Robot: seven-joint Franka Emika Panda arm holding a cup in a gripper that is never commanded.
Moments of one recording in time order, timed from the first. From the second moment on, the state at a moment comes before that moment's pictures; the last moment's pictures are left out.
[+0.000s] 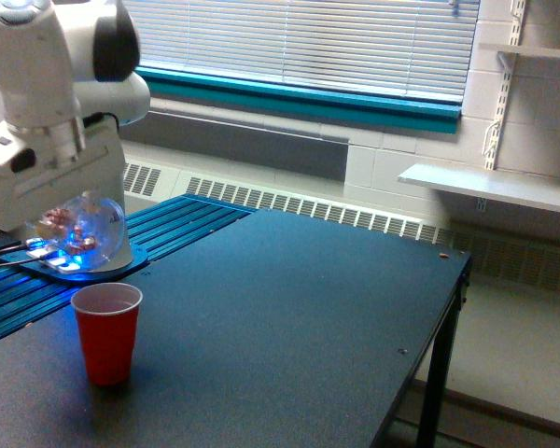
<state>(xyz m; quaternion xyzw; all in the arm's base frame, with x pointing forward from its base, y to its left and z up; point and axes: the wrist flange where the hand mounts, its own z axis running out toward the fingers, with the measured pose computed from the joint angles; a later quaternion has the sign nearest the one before) 0.251 -0.326 0.316 -0.89 0.44 0.11 0.09</state>
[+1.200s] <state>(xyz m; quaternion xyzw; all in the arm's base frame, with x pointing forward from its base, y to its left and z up) 0.266 -0.309 0.319 -0.89 0.44 0.12 0.11</state>
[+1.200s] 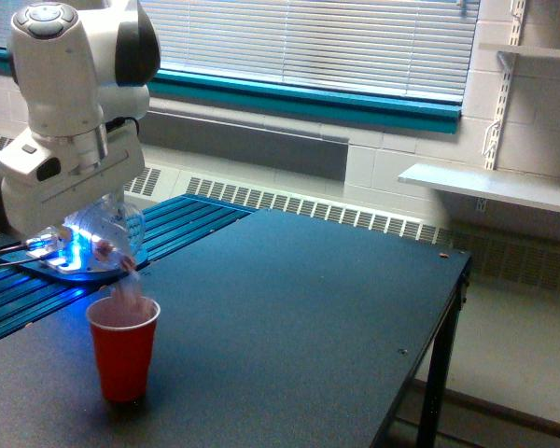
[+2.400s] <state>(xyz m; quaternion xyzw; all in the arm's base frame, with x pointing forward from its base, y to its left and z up) 0.242 -0.328 0.337 -0.86 0.47 0.10 0.14</state>
